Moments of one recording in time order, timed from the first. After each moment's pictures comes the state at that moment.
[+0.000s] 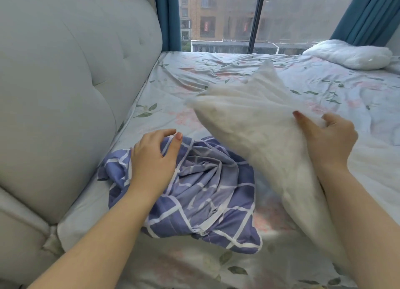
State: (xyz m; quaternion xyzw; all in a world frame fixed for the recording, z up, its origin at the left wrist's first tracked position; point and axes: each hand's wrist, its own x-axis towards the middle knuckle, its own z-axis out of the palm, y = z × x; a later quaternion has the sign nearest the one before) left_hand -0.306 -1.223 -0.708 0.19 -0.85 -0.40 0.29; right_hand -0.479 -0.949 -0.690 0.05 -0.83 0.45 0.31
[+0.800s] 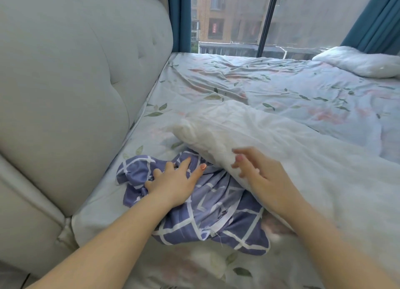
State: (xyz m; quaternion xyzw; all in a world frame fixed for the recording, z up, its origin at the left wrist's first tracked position) left_hand -0.311 -1.226 -0.746 0.30 -0.92 -0.24 -0.09; right_hand -0.366 -1.024 -0.698 0.33 -0.84 0.44 -0.02
